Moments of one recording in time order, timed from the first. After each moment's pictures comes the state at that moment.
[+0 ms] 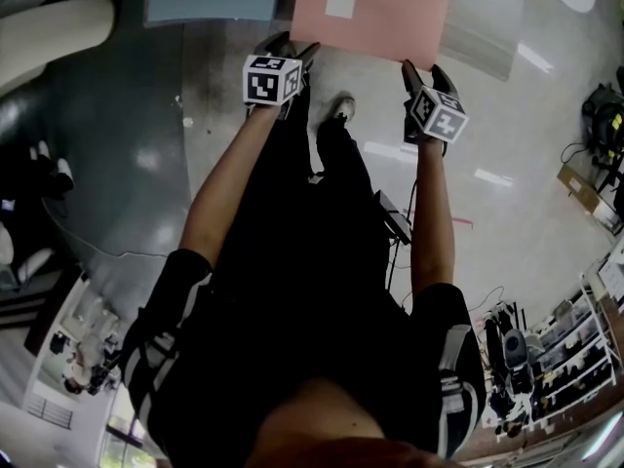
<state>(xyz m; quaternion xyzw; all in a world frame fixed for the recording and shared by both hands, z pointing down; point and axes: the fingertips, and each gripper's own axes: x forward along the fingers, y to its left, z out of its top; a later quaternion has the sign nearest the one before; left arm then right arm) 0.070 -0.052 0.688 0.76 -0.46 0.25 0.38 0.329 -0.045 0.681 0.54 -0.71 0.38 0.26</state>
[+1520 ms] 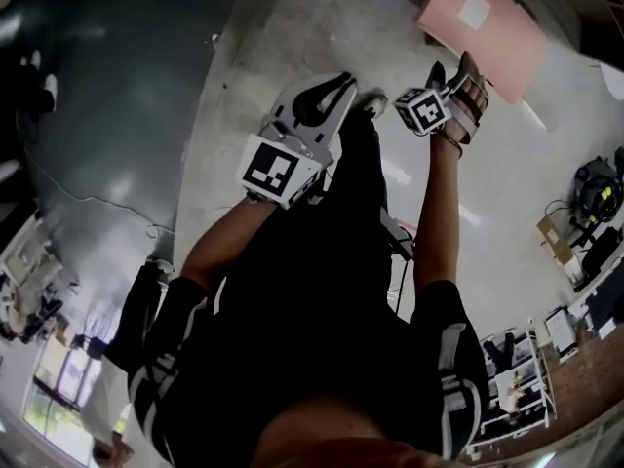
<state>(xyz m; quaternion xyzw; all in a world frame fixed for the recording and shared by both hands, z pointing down) -0.051 0.110 0.477 0.81 -0.54 0.01 0.24 0.140 -0.016 0.690 0.35 -0.63 -0.23 0.65</state>
